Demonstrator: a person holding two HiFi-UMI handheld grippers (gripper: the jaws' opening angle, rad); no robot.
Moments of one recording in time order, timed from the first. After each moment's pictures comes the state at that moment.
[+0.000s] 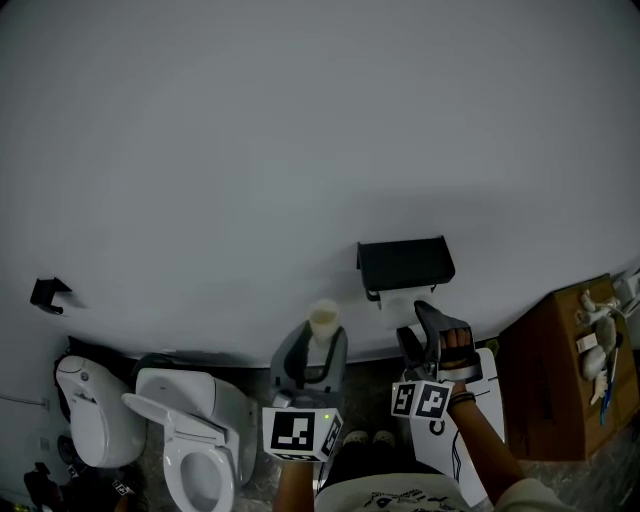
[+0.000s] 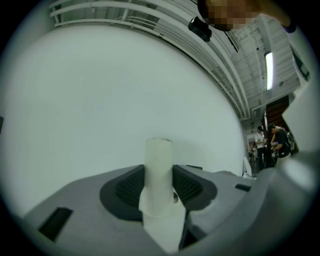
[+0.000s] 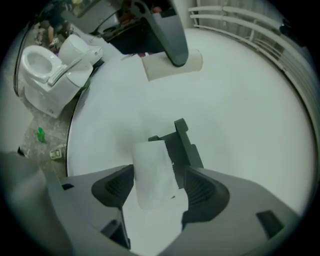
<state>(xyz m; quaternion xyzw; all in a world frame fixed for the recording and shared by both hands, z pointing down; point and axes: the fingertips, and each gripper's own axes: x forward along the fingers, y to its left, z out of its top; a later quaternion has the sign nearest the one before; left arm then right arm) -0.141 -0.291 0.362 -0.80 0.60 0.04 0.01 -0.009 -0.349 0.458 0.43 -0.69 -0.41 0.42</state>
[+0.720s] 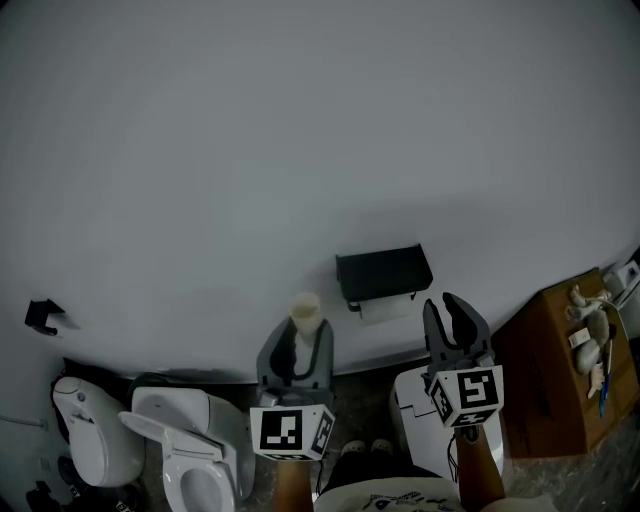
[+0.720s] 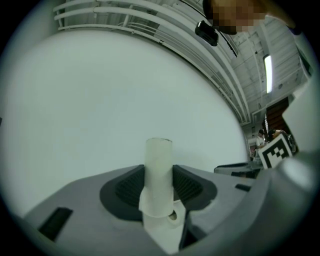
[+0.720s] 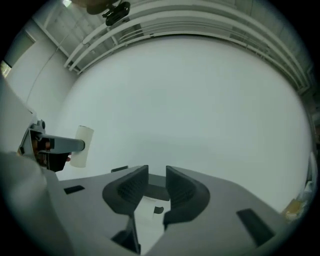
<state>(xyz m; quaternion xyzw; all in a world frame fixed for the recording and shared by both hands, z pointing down) -0.132 -0.304 0.327 -0.80 0.60 0.07 0.02 0.068 -0.339 0.339 0.58 -0.81 -0.05 0.02</state>
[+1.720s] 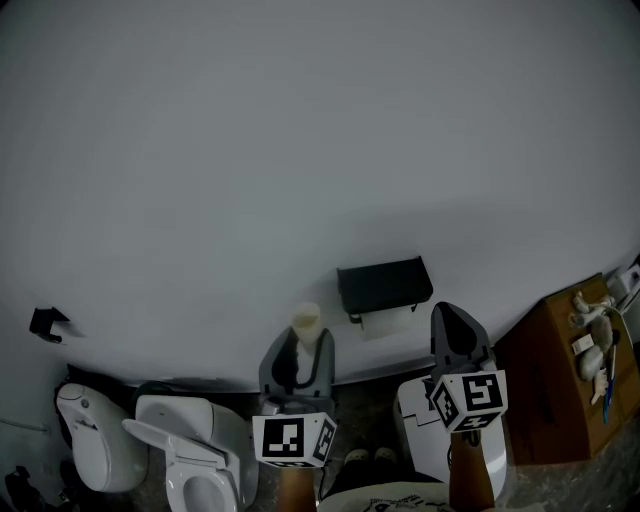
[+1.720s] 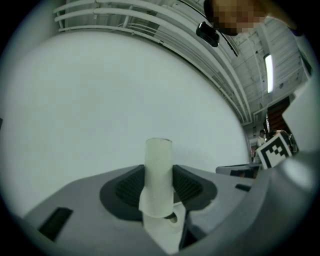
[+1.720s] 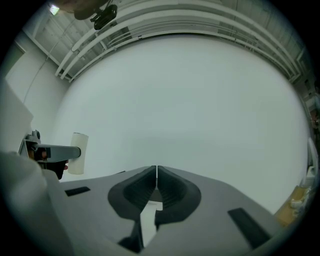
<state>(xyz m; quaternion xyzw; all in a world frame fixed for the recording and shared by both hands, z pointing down) -0.132 -0.308 0.321 -0.79 0.61 0.07 0.02 0.074 -0.347 0.332 0.59 -0.81 -0.02 -0.02</state>
